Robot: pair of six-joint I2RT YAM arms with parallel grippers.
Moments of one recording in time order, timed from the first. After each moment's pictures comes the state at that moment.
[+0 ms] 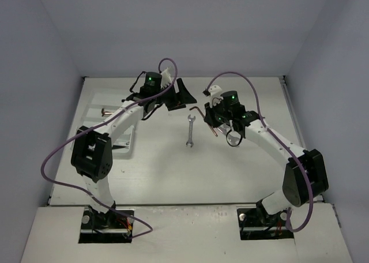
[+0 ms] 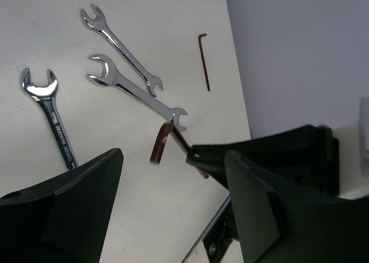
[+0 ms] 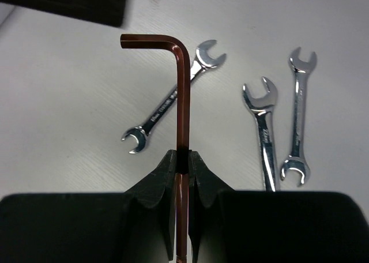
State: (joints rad) left arm -0.43 1.82 1.50 -0.16 0.56 -0.77; right arm 0.45 1.49 1.08 -0.24 -0.21 -0.05
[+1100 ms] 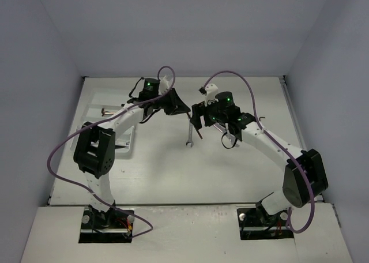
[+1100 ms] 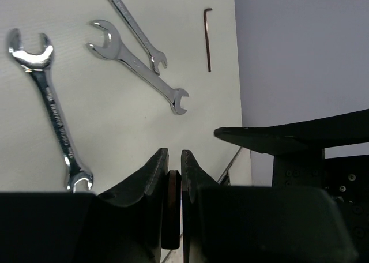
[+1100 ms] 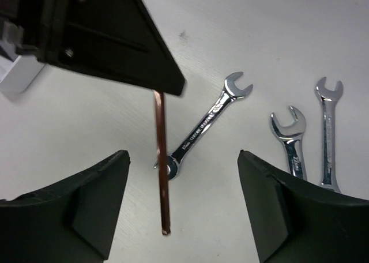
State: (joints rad) left arm -0.40 1.88 1.42 -0.09 0.67 -0.84; right arm 0.52 1.48 1.07 -0.12 -0.18 0.07
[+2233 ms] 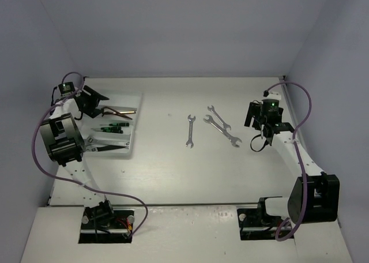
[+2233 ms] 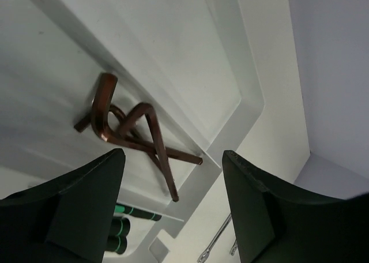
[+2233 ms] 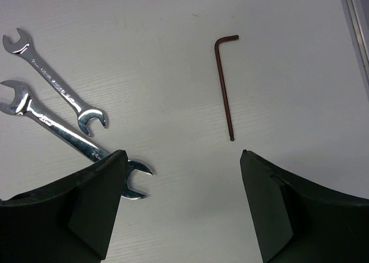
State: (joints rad) left arm 0.36 2.08 1.57 -0.35 0.52 -0.79; right arm 0.05 1.28 0.86 -0.28 0.20 0.21
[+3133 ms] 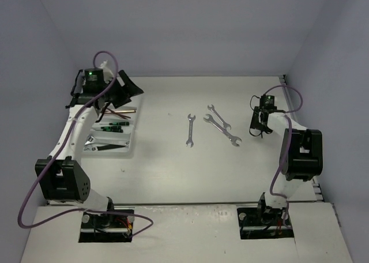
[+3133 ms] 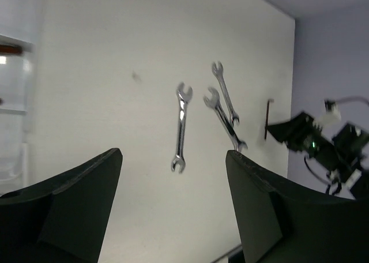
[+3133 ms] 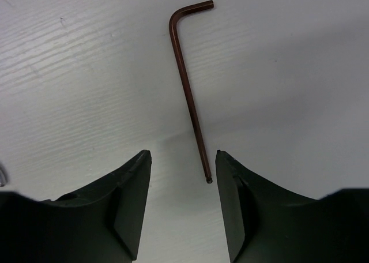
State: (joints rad) left arm -0.03 1.49 1.41 -0.52 0.44 -0.63; right arm -0.05 1.73 1.03 -0.29 0.21 0.19
